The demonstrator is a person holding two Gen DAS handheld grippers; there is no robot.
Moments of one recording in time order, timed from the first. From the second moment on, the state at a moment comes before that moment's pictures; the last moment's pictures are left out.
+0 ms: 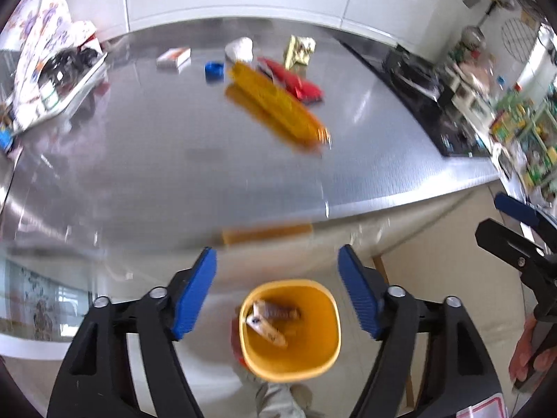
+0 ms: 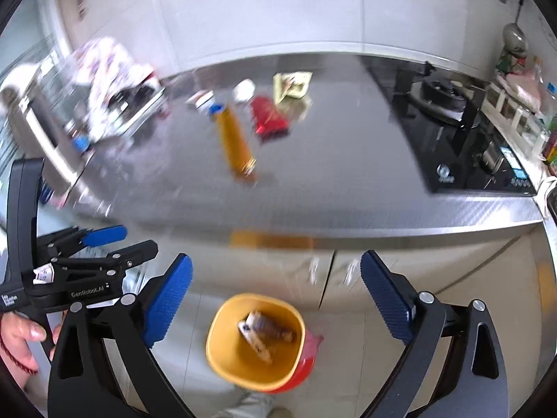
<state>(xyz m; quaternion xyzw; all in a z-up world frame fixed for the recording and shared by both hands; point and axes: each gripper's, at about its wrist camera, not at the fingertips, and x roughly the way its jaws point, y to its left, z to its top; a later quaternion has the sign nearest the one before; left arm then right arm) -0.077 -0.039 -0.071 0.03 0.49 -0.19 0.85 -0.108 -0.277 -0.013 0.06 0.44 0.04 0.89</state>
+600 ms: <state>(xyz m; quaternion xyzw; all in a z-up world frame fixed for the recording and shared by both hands) 0.038 -0.095 -0.083 0.03 0.50 -0.18 0.85 0.037 -0.328 0.000 0.10 0.42 0.02 0.90</state>
